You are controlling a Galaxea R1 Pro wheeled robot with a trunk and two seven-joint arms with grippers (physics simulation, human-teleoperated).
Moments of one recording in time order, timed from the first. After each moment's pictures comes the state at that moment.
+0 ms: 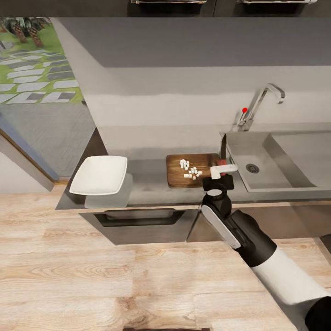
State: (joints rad) left arm 0.24 0.13 -0.03 -0.76 0.23 -0.17 0.06; right arm -0.88 -0.13 0.64 -1.44 -0.52 0.75 -1.00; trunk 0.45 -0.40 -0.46
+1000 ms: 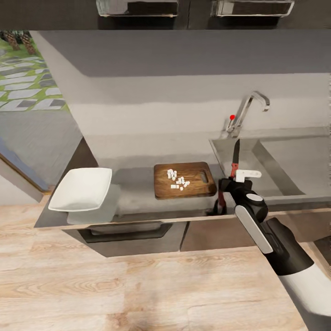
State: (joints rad) left arm 0.24 0.13 -0.03 -0.75 0.23 -0.17 0.06; right arm -0.76 -0.26 0.38 -1.49 -0.56 0.56 -0.60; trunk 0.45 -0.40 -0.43
